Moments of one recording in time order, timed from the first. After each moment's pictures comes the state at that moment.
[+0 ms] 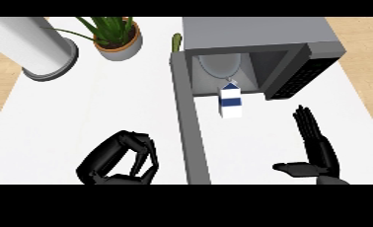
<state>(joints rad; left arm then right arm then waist) 0.08 0.00 -0.14 -1.67 -0.19 -0.60 -0.14 -0.17 -0.20 -0.26 -0.66 0.07 0.30 -0.87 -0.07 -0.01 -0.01</state>
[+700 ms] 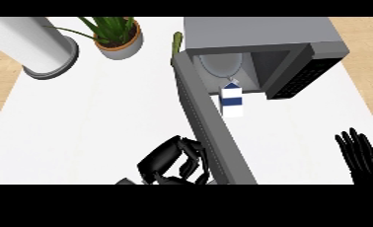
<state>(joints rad) -0.09 0.00 -0.52 -1.37 -0.20 -0.26 -0.25 0.24 -0.29 -0.23 -1.28 -0.18 0.50 -0.69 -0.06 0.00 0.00</state>
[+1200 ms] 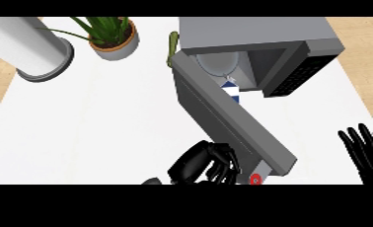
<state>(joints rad) -0.28 0.01 -0.84 -1.24 0.00 0.13 -0.18 0.32 -0.33 -0.17 -1.61 -0.38 0.59 -0.51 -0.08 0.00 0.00</state>
